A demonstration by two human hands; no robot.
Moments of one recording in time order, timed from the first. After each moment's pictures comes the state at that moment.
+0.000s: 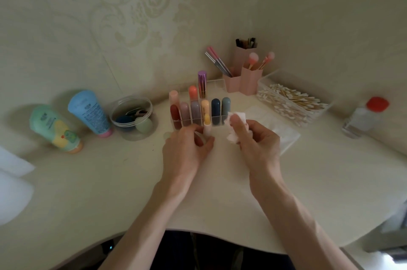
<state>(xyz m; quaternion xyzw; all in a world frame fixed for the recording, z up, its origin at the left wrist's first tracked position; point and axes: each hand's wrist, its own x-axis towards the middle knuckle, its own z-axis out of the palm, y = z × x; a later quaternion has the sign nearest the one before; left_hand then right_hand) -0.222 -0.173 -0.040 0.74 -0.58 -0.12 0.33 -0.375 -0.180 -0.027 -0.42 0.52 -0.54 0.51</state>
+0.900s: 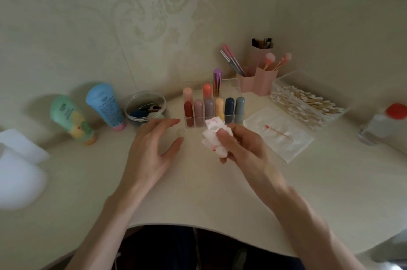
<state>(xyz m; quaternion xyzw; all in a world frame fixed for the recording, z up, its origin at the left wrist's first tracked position) -0.130 -0.133 -0.047 0.67 -0.64 -0.01 0.37 -0.359 -0.165 -0.020 -0.56 0.35 -0.44 0.61</state>
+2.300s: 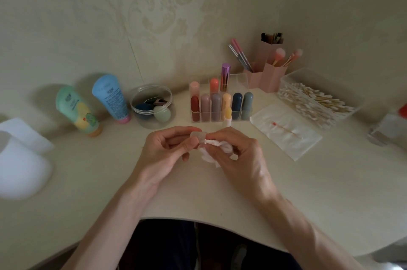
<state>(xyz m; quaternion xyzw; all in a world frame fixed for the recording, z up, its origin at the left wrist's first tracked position) -0.159 -0.117 -0.029 0.52 -0.40 -0.48 0.58 -0.338 -0.159 -0.049 -0.69 0.32 -0.48 0.44</state>
